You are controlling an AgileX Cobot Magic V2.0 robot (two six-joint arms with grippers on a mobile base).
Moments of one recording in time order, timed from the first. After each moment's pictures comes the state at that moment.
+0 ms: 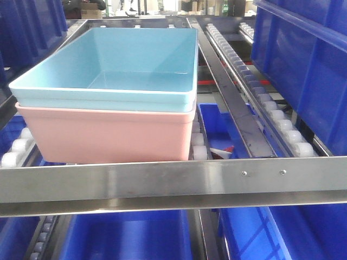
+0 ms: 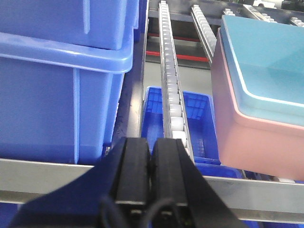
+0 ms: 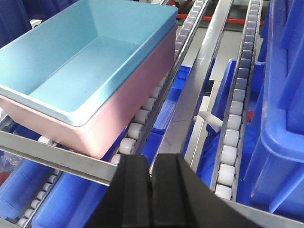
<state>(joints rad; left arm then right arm) -0.02 -0.01 0.03 -0.10 0.11 0.00 0.45 0.51 -0.33 -0.06 0.13 0.15</state>
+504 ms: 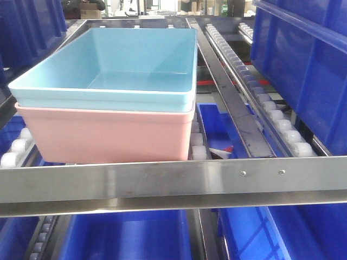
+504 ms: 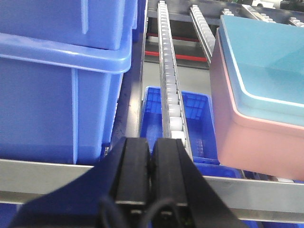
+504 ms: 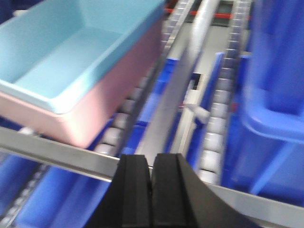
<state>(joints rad) -0.02 -0.01 0.03 -0.10 0.11 0.00 0.37 0.45 -0.27 -0.08 0.13 0.15</state>
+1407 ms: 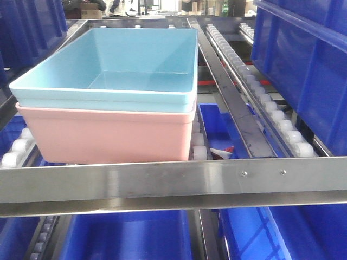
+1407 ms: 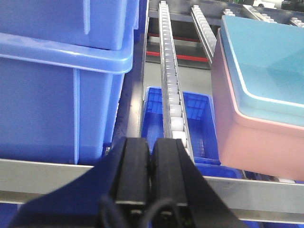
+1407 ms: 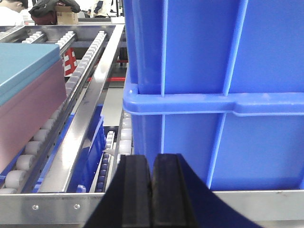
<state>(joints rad) -0.02 -0.01 0.03 -0.10 0.11 0.00 0.05 -0.01 0.03 -0.08 0.03 0.15</state>
